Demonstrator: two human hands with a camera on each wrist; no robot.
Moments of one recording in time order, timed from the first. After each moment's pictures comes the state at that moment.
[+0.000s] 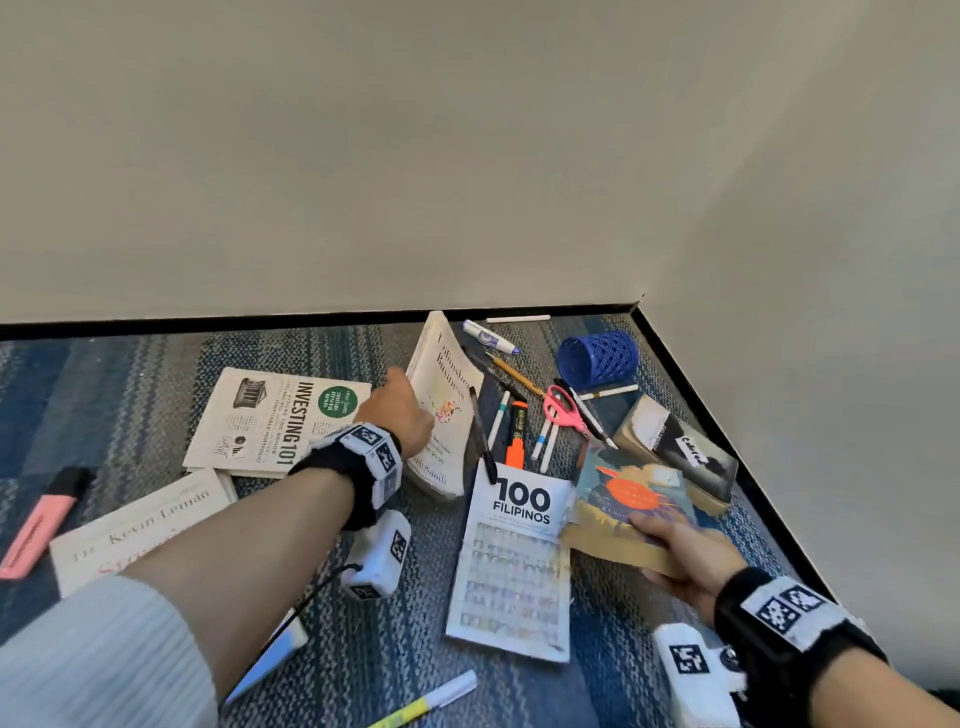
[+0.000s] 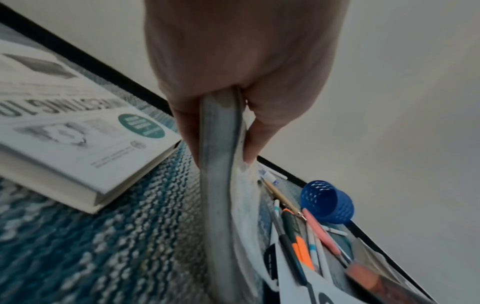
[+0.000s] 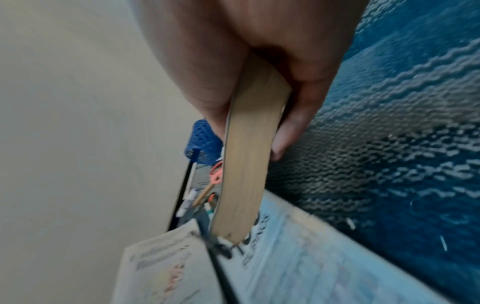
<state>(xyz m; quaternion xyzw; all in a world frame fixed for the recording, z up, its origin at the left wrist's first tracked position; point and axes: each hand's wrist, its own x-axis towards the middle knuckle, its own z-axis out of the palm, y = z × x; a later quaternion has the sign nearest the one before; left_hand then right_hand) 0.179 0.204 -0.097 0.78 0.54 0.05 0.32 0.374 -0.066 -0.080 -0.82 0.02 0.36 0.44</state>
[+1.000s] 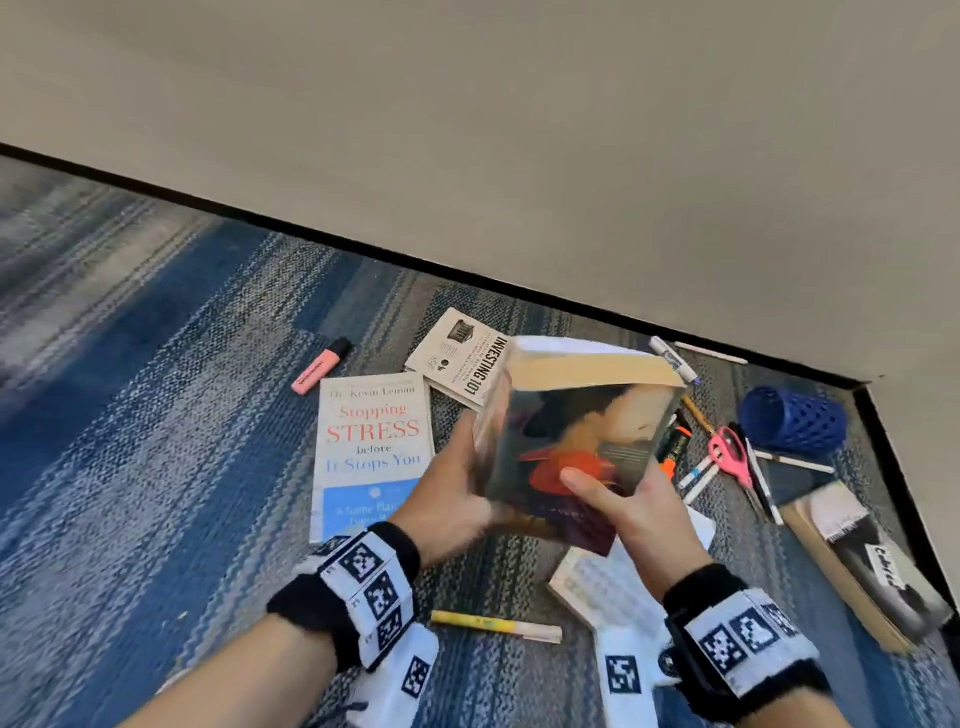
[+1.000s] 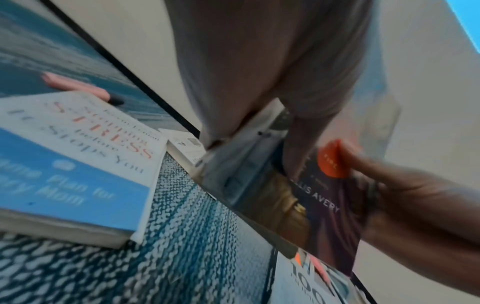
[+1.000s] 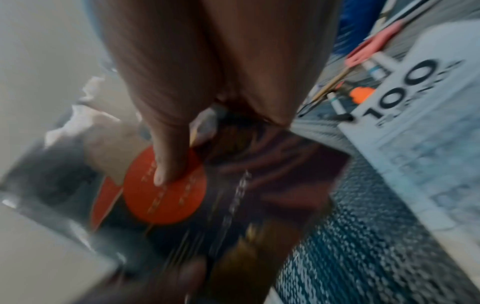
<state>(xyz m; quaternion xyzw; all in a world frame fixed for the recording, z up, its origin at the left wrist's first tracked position) 0.030 0.057 -0.071 0.49 0.39 0.35 0.69 0.228 0.023 -0.056 -0.58 -0.44 0.50 0.47</state>
